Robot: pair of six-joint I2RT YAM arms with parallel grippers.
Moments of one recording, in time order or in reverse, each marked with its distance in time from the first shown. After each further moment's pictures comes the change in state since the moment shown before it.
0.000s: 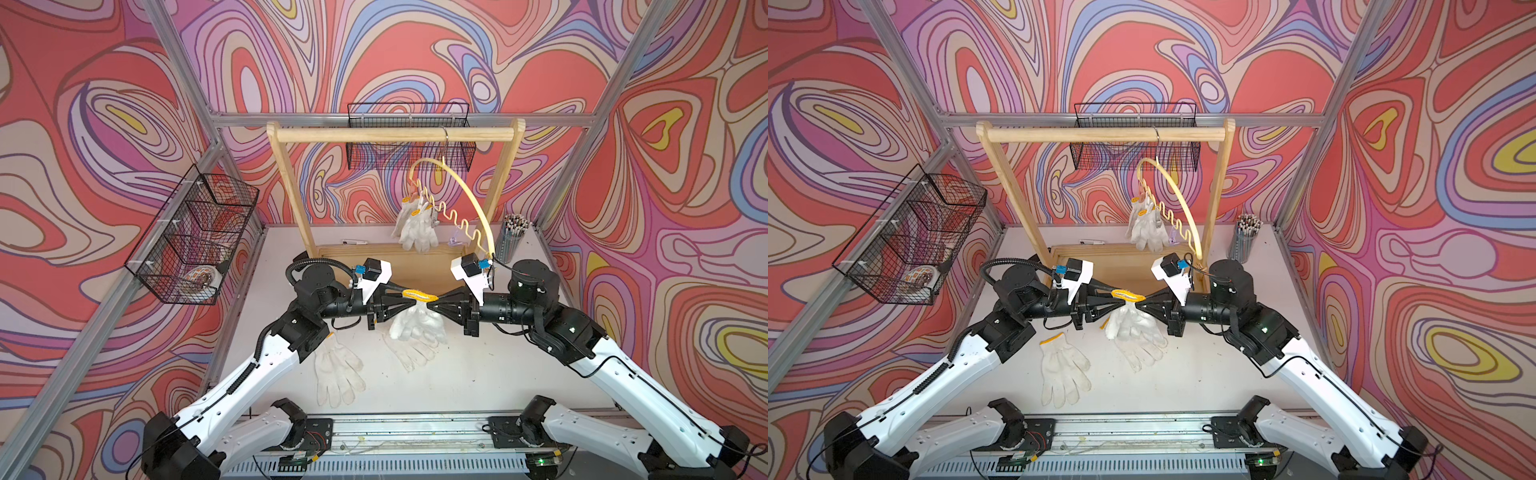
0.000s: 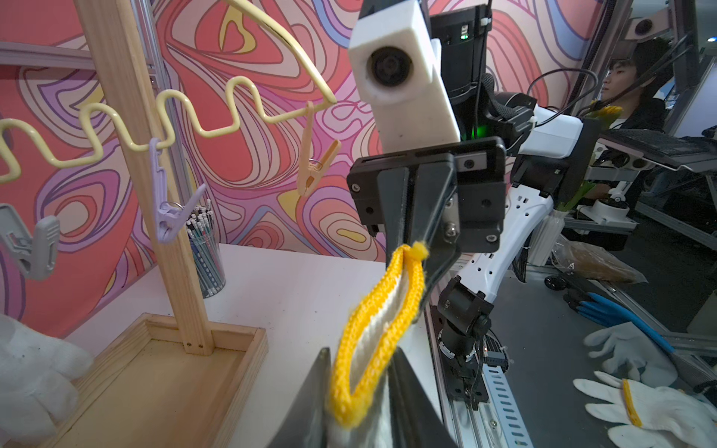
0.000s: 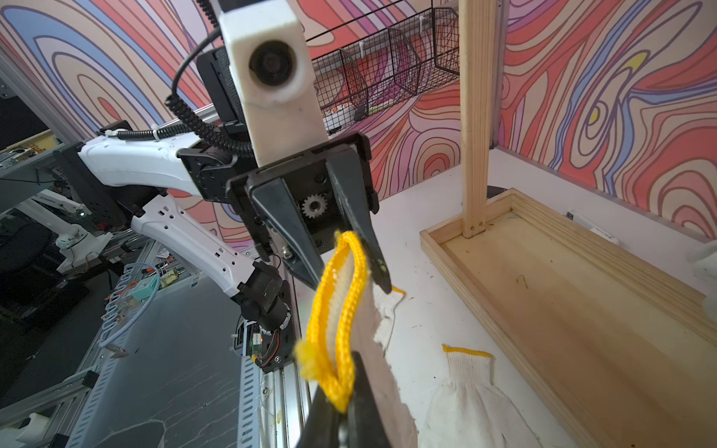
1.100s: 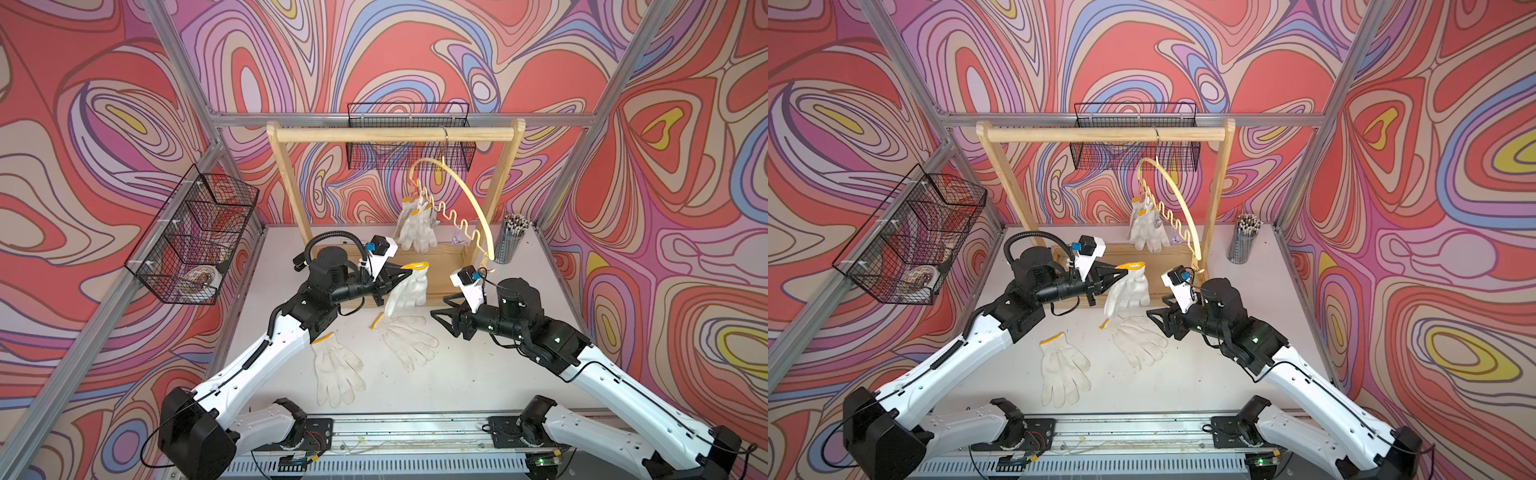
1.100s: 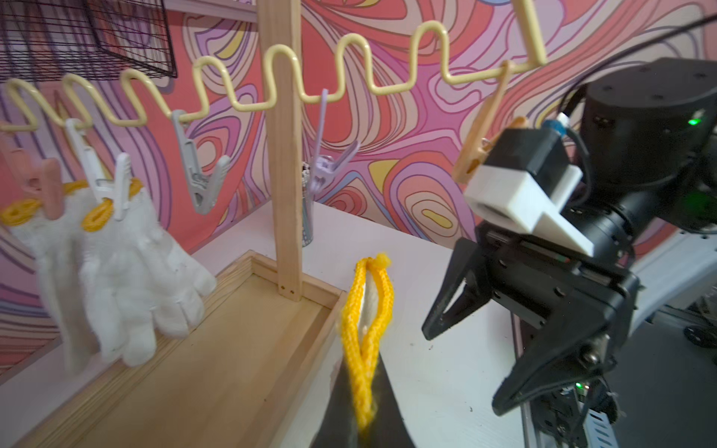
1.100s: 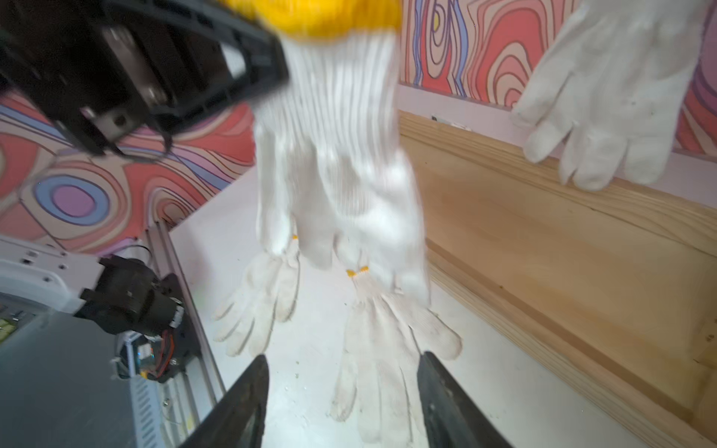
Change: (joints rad) left arm 0.031 0.164 0.154 -0.151 -0.315 0.063; right arm 0.000 -0.058 -0.235 -0.038 0.400 0.063
